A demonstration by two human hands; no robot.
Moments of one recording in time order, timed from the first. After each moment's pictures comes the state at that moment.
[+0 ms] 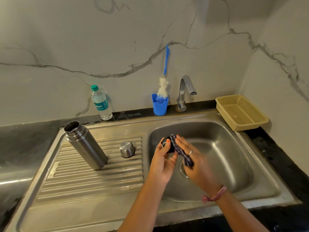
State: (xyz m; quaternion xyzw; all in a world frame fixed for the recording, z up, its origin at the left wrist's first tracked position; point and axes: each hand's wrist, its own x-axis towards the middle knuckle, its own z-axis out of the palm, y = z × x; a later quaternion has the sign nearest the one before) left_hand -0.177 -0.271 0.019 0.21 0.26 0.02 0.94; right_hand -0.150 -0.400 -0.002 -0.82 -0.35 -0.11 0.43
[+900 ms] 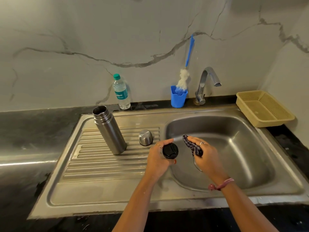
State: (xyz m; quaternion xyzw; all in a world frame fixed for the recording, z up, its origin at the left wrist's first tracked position) left_hand -0.236 -0.198 -0.003 0.79 0.17 0.08 0.58; right_hand -0.158 -0.368 -0.018 -0.88 -0.27 -0.07 0.39
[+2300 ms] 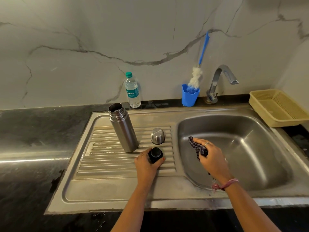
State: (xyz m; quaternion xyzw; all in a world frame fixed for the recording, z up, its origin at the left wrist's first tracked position) left_hand -0.267 -0.121 -0.087 0.83 0.31 0.14 0.44; right_hand -0.176 -0.335 -0.018 -0.90 -0.22 -0.02 0.39
